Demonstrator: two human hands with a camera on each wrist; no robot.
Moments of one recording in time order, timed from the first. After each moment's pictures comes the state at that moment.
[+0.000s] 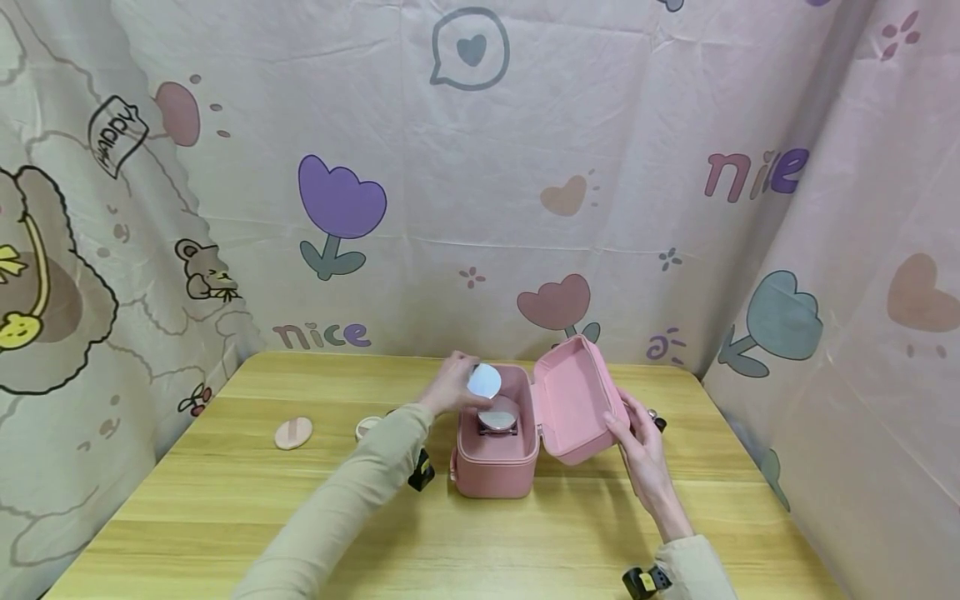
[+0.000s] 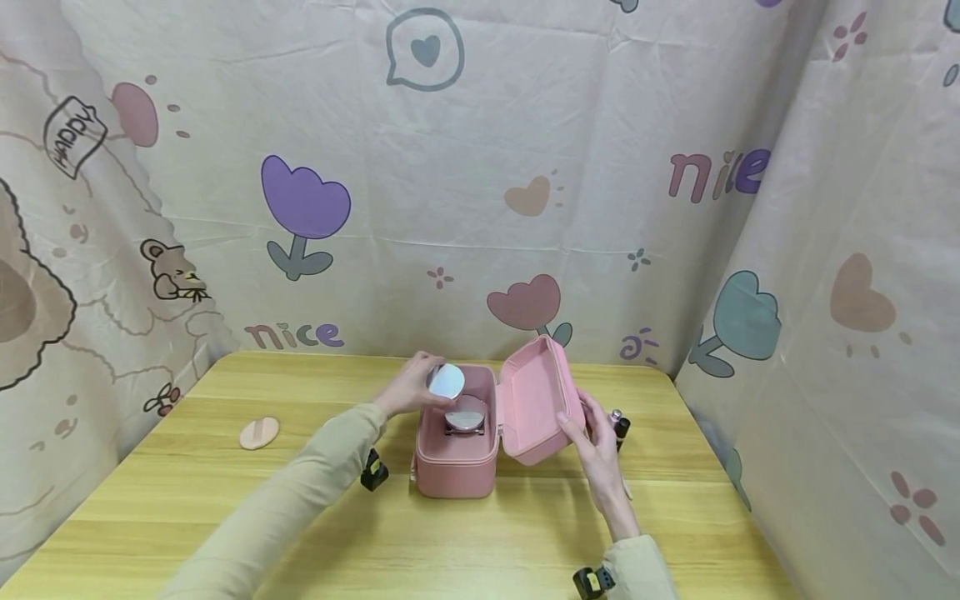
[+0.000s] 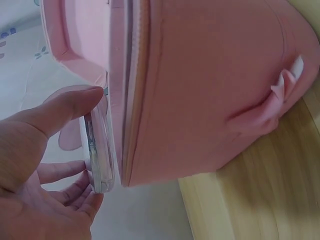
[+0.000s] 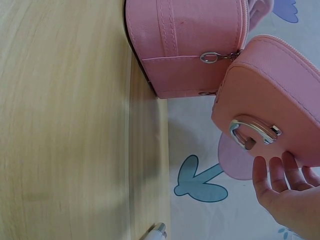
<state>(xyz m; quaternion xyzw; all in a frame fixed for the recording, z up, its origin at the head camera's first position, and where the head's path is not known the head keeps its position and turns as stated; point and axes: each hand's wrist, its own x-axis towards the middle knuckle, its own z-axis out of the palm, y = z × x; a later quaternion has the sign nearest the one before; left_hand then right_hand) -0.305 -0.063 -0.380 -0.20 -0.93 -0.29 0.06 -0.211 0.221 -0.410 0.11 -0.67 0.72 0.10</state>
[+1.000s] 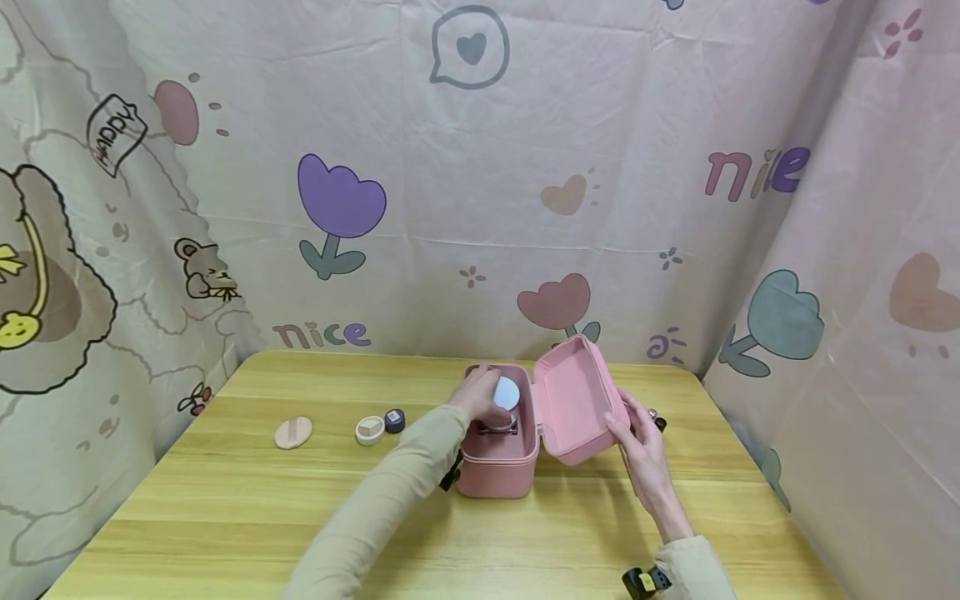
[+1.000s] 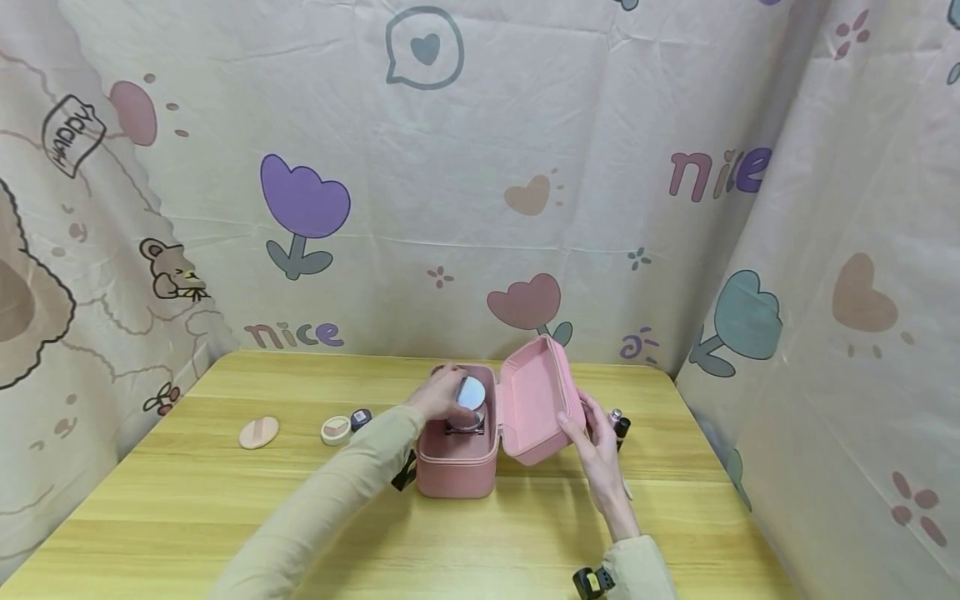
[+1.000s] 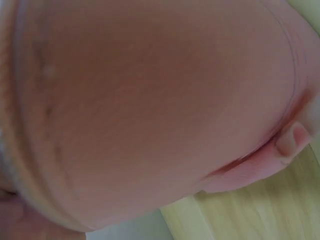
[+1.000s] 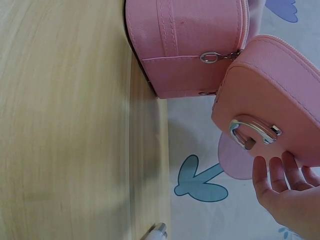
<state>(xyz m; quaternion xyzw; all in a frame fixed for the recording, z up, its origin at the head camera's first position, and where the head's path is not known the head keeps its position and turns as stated) -0.315 -0.025 -0.404 -0.18 -0.96 -0.20 0.03 -0.211 0.221 -0.411 0.11 -0.66 0.73 0.10</state>
